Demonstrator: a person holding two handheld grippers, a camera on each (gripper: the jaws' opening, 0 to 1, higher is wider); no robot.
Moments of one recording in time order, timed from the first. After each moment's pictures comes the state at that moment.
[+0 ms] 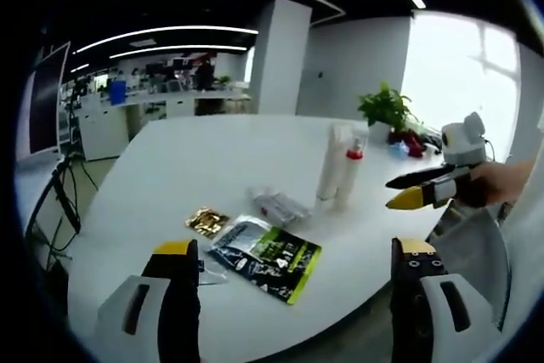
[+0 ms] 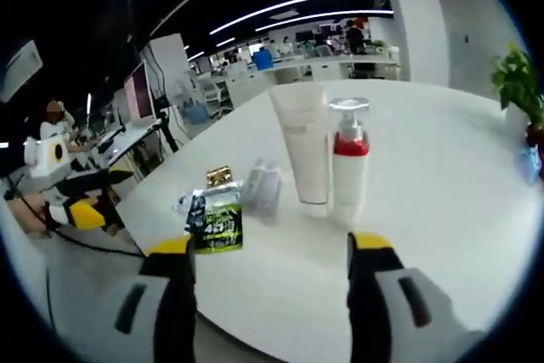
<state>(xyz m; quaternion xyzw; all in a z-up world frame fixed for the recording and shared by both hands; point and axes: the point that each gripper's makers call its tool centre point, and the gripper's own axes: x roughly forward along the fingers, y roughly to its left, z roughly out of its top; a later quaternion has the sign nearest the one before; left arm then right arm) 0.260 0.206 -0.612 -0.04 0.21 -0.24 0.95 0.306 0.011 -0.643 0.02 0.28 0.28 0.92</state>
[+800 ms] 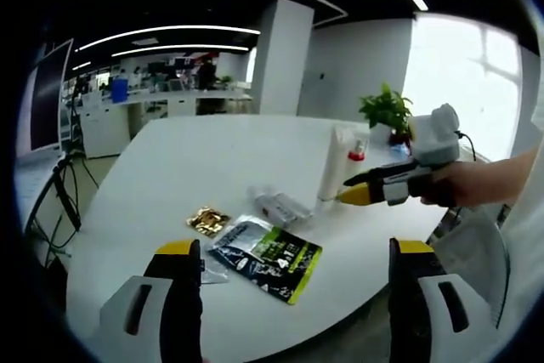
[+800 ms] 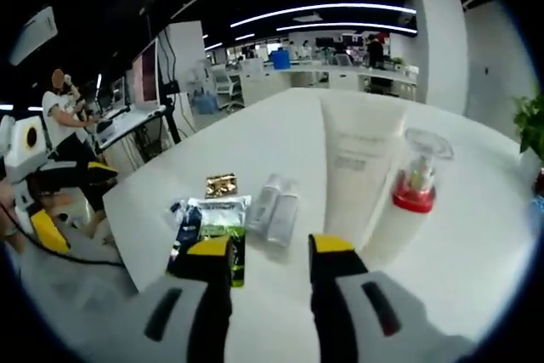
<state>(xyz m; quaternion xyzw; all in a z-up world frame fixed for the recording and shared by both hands) 0.262 0.208 -0.612 -0.05 0.21 -0.24 0.95 0.357 0.069 -0.655 -0.05 0.27 0.31 0.91</state>
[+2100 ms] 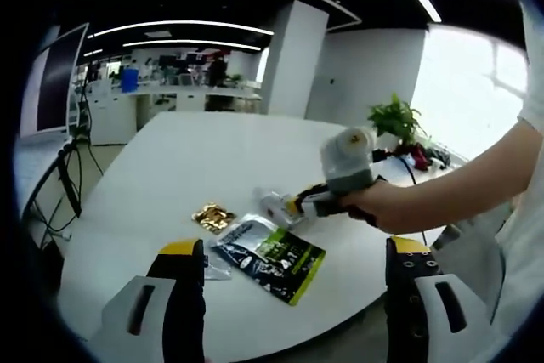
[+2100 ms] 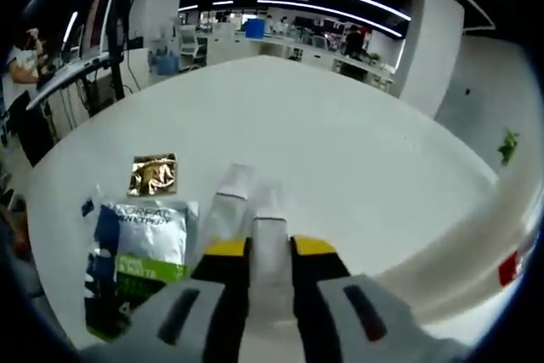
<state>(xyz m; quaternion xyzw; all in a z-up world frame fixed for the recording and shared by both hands) 0.264 0.218 -0.612 -0.08 0.21 -0.22 0.95 0.445 0.103 -0.726 -0.17 0.31 0.20 0.91</state>
